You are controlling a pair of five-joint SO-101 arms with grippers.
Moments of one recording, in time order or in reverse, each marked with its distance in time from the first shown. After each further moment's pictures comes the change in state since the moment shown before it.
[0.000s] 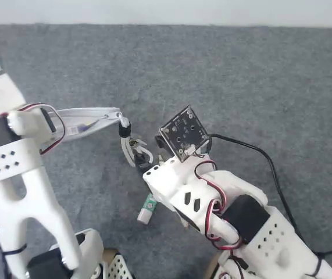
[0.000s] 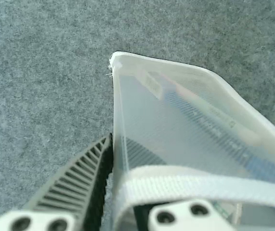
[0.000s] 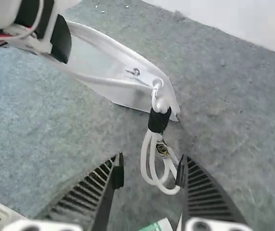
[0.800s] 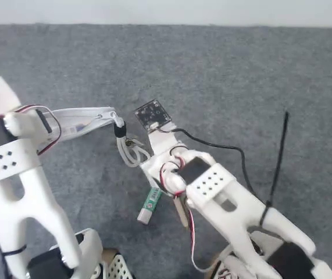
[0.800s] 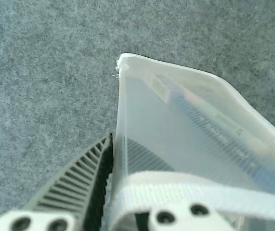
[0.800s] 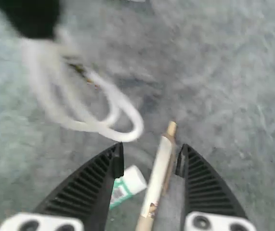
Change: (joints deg) left arm -2.5 0.0 2.0 -2.0 0.0; right arm 6.9 35.9 4.8 -13.2 -0.2
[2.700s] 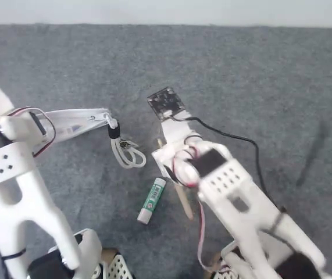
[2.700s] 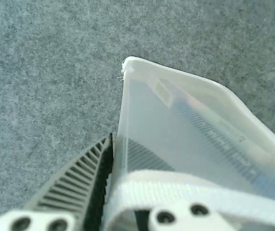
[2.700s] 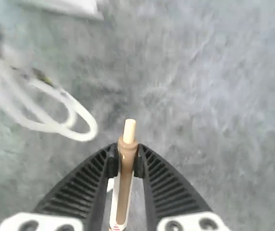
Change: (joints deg) left arm -2.6 -0.5 1.8 -1.9 0.0; right arm 5.3 -11.7 -1.8 6.9 4.3
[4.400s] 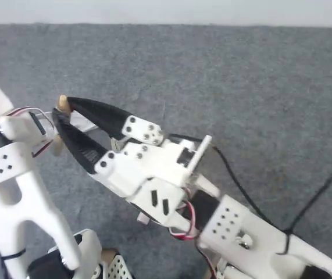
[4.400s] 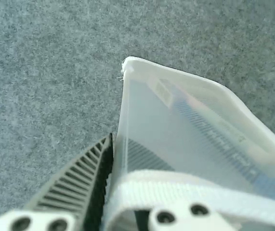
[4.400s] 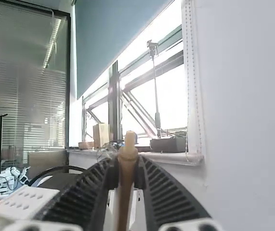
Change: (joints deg) left arm 0.0 0.0 0.0 0.0 0.0; right arm -22.2 -7.8 1.2 -74.5 -3.3
